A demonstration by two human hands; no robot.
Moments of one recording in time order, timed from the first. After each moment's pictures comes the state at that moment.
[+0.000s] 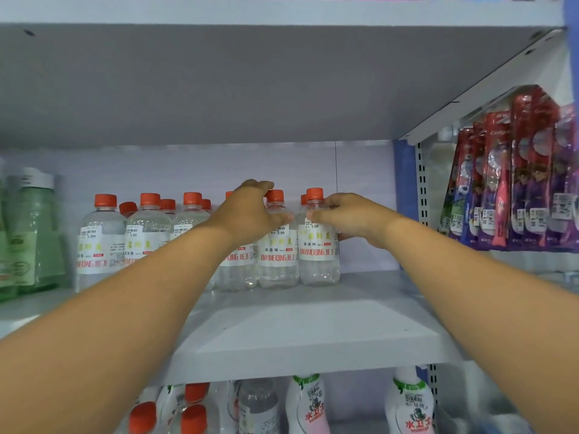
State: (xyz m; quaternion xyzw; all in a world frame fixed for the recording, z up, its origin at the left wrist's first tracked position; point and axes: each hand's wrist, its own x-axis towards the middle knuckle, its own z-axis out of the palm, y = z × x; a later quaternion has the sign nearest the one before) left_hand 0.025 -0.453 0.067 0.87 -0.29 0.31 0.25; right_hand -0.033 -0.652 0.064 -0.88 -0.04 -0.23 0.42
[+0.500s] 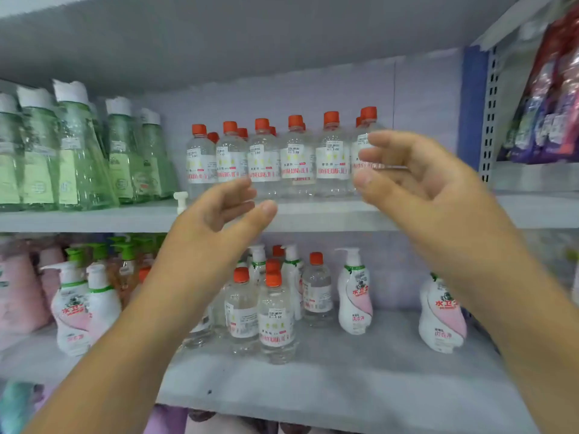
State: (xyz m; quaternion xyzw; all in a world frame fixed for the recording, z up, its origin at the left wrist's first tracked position) left_hand -0.219 -0.345 -0.071 0.74 -0.19 0.27 0.58; right_hand -0.240 -0.571 -0.055 -0.71 -0.25 -0.35 0.57
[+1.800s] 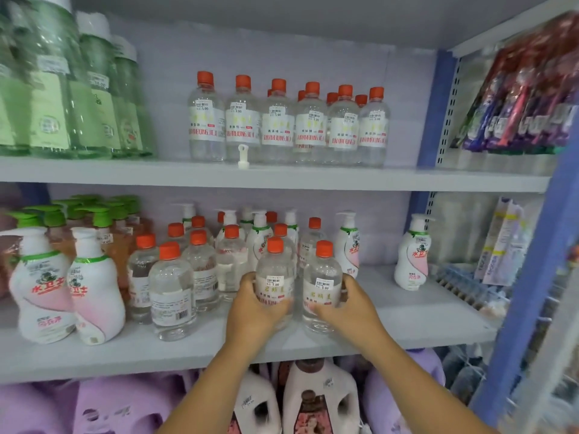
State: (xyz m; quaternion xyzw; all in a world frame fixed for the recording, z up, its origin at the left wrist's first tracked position) left_hand -0.095 -0.283 -0.279 0.81 -0.11 0.08 0.57; right_hand -0.169 -0.457 -0.265 -0.82 0.11 -0.21 0.52
